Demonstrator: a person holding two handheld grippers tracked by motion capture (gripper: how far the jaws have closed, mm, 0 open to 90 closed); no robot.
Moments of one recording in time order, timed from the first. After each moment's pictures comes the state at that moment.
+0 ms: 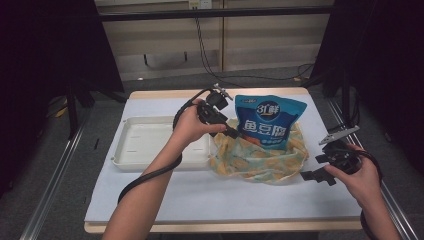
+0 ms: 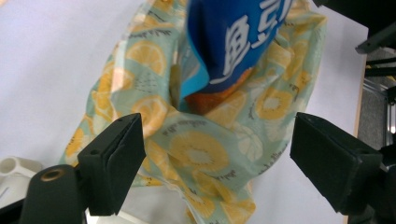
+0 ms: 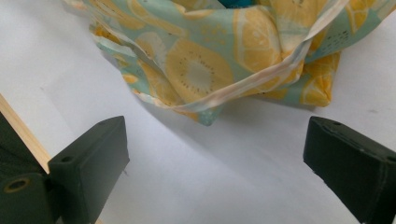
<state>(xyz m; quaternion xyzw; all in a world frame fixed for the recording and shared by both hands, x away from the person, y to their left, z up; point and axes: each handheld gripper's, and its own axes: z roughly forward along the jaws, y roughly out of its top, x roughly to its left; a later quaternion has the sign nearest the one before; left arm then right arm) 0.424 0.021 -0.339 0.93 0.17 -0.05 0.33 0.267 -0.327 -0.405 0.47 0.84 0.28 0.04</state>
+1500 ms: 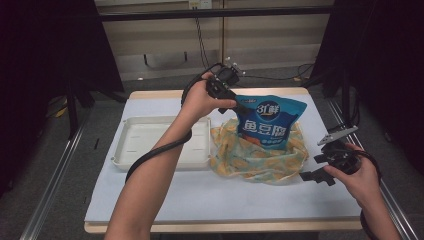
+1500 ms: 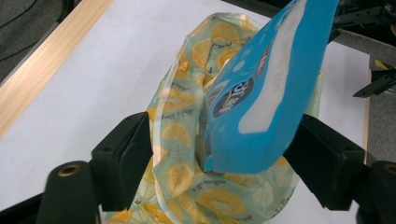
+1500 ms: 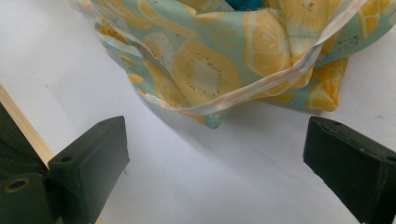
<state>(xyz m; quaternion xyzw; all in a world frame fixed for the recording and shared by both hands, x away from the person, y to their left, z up) 0.449 -0.008 -0.287 0.93 0.15 -0.01 0.34 0.267 -0.325 -0.405 0.46 0.84 0.28 0.04</state>
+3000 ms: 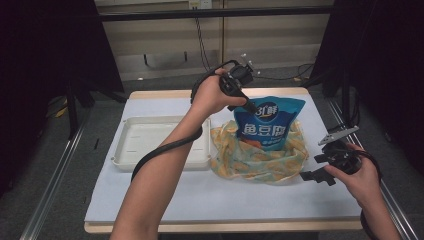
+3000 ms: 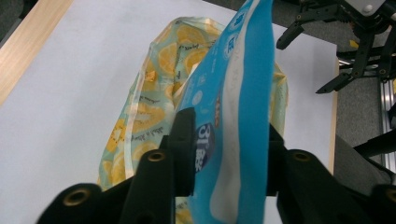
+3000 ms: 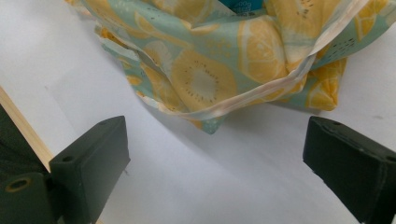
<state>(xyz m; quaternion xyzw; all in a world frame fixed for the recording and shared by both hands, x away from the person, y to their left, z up) 0.439 -0.038 -0.274 0.94 0.11 -0.05 0.31 0.267 -0.326 -0.406 0.46 0.84 0.28 0.04</state>
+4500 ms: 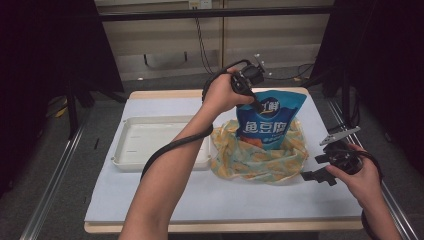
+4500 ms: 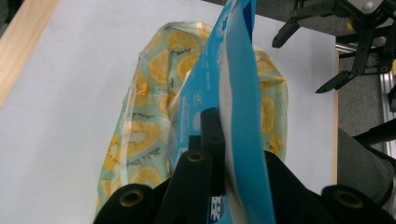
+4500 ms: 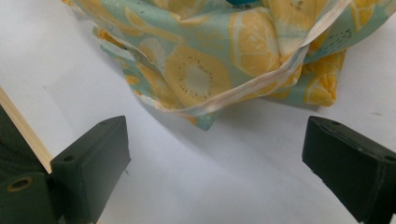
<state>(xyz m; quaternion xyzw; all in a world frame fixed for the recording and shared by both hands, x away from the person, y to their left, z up) 0.442 -0.063 -0.271 0.95 0.08 -0.06 0.29 0.267 -0.331 -0.408 0.46 0.84 0.29 0.04</state>
